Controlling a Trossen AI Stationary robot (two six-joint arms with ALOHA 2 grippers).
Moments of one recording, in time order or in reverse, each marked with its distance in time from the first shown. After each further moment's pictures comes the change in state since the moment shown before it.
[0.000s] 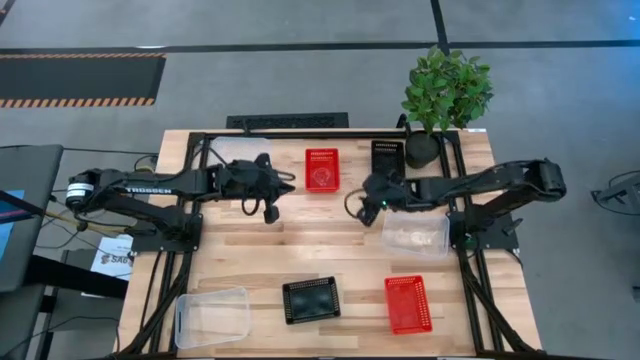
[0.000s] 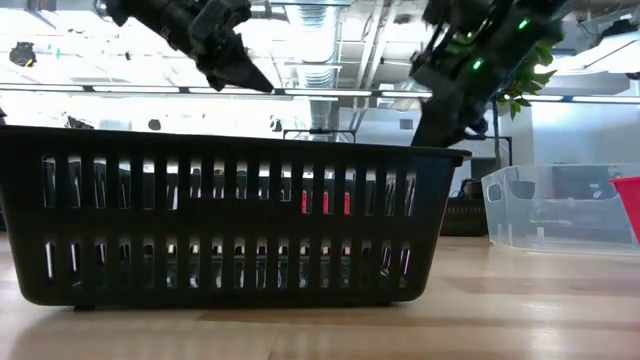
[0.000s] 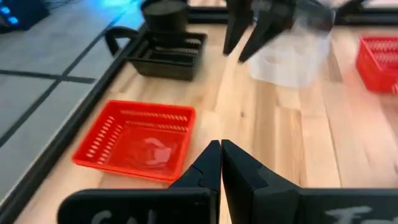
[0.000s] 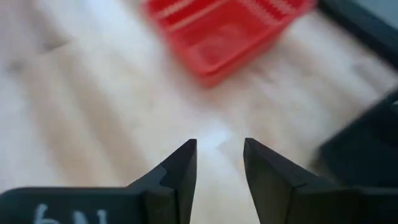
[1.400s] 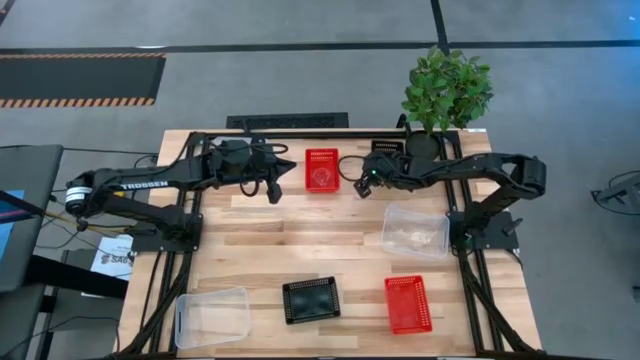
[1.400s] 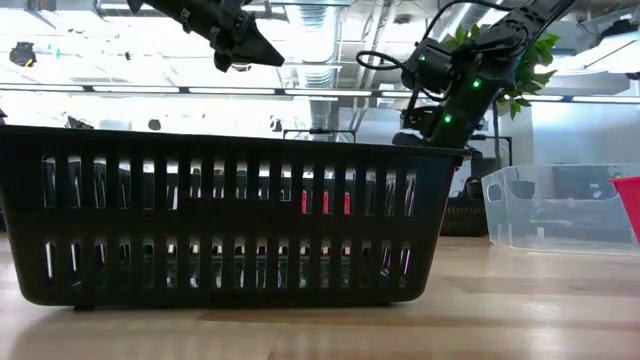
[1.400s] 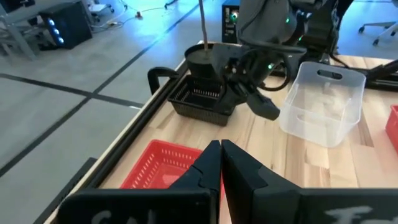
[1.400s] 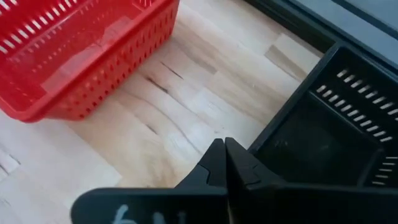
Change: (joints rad) left arm 0.115 -0.010 0.119 0.016 -0.013 -0.030; right arm -0.317 0.165 0.001 0.091 0.006 -0.054
